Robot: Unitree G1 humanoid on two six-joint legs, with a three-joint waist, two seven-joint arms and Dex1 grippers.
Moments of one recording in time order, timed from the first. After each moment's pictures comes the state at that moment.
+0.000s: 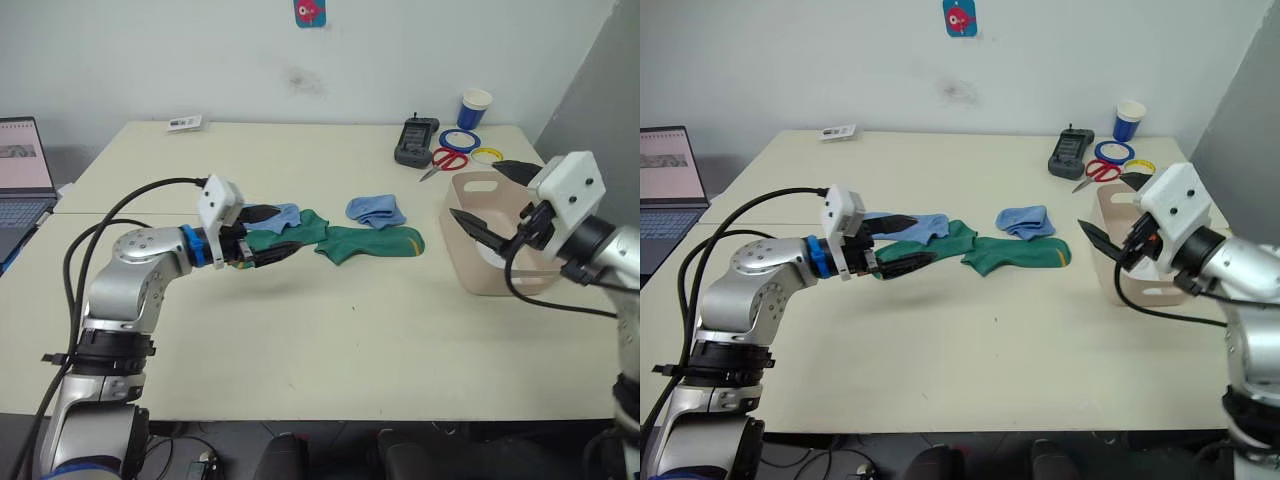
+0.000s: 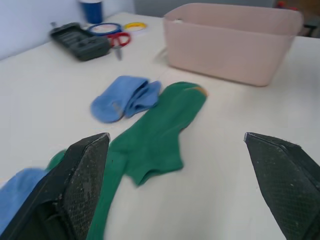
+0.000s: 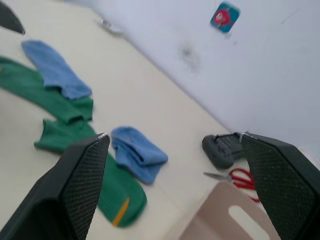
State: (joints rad) left arm -0.51 0.66 0.12 0.07 -0.41 0.40 -0.98; right arm -0.32 -0.59 -0.26 -0.65 0.19 0.63 0.71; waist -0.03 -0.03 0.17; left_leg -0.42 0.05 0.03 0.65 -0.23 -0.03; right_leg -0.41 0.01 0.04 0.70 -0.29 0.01
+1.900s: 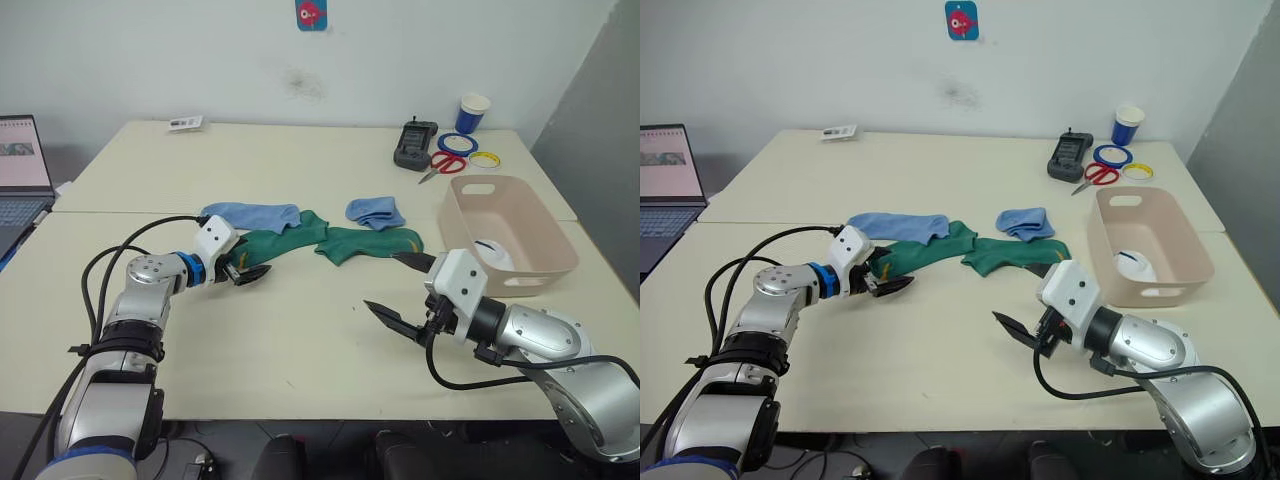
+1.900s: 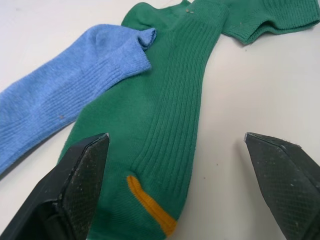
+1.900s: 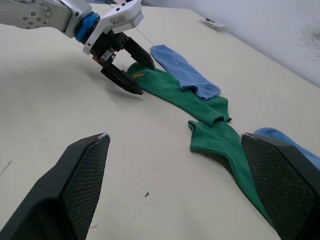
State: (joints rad) left arm -0.69 0.62 -0.02 0.78 -0.06 -0.01 -0.97; right arm -0.20 -0.58 0.10 -0.82 0.34 0.75 0.57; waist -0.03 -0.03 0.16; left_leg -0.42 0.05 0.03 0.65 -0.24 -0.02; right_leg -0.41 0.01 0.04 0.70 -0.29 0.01
